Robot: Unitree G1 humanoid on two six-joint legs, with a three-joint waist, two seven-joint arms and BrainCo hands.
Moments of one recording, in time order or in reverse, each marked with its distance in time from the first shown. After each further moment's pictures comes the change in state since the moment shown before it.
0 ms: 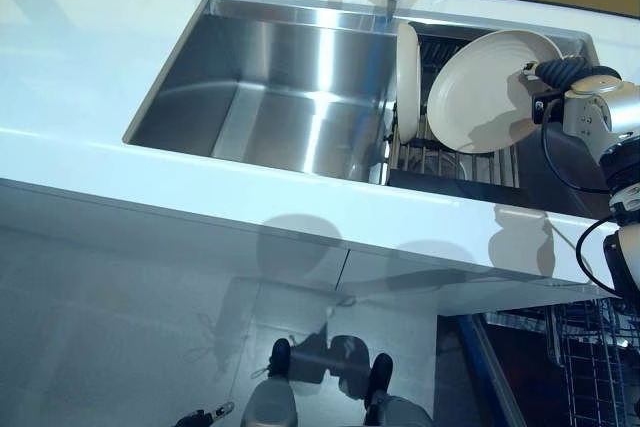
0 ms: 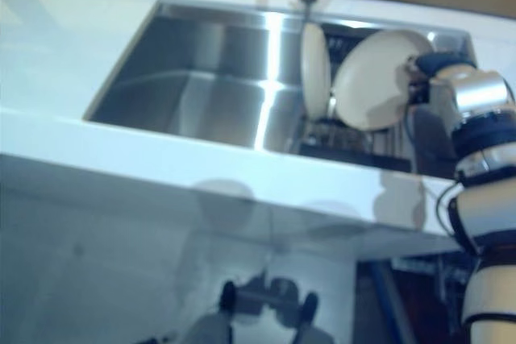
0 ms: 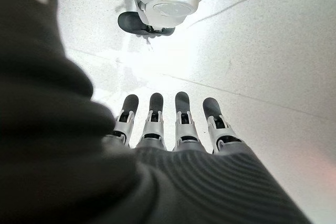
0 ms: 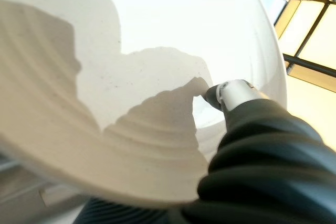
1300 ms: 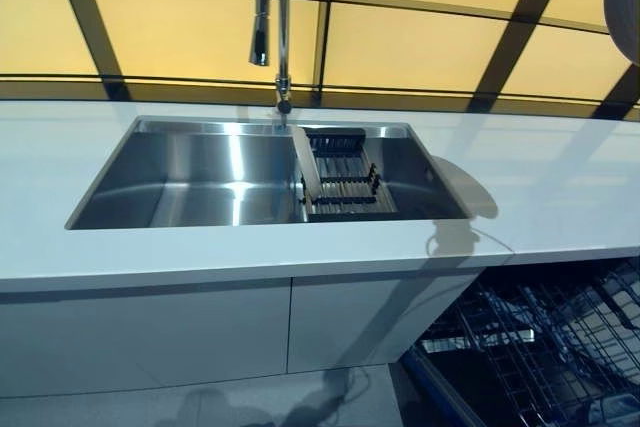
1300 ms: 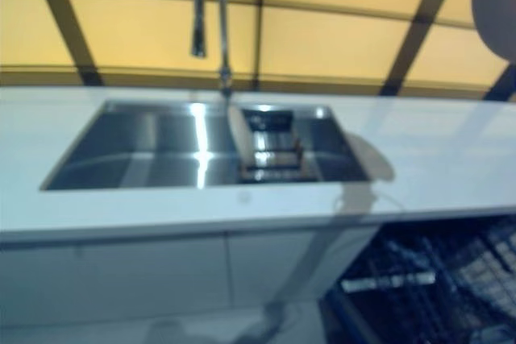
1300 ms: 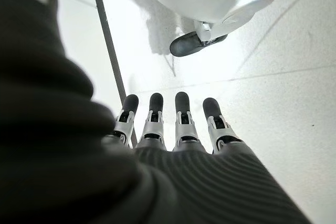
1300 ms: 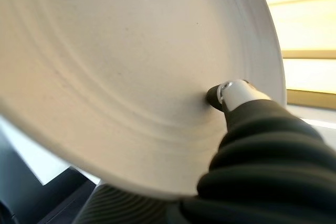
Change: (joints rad) left arm 0.064 0.022 -0.034 0.001 0.170 0.058 -0.021; right arm -0.299 -0.475 0.447 -0.211 -0.705 -0.155 0.236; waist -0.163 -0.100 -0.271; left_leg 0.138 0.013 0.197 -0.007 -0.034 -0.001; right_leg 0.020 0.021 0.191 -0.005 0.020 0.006
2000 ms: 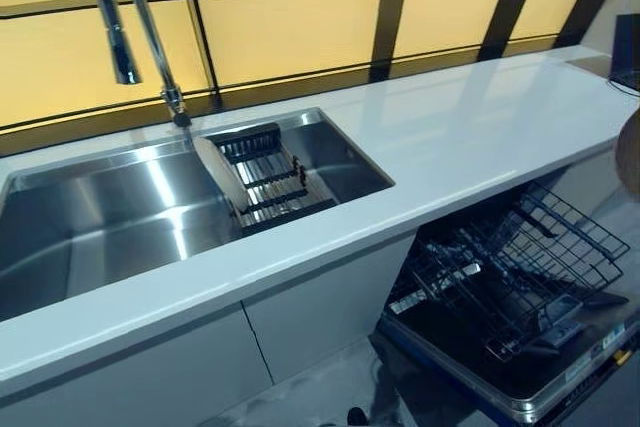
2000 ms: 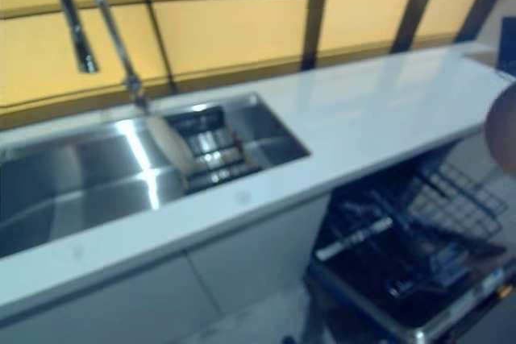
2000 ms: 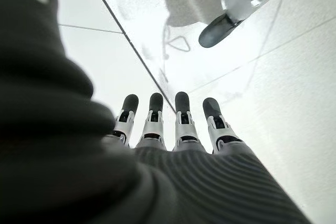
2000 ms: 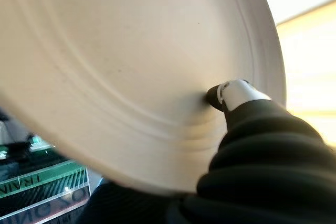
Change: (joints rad) left arm -0.071 -0.018 0.039 0.000 0.064 0.021 -0.031; right arm 1.205 -0.144 -0.909 -0.175 -0.032 -0.169 0.135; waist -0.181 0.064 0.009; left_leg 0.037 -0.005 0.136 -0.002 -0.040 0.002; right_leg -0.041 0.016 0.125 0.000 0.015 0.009
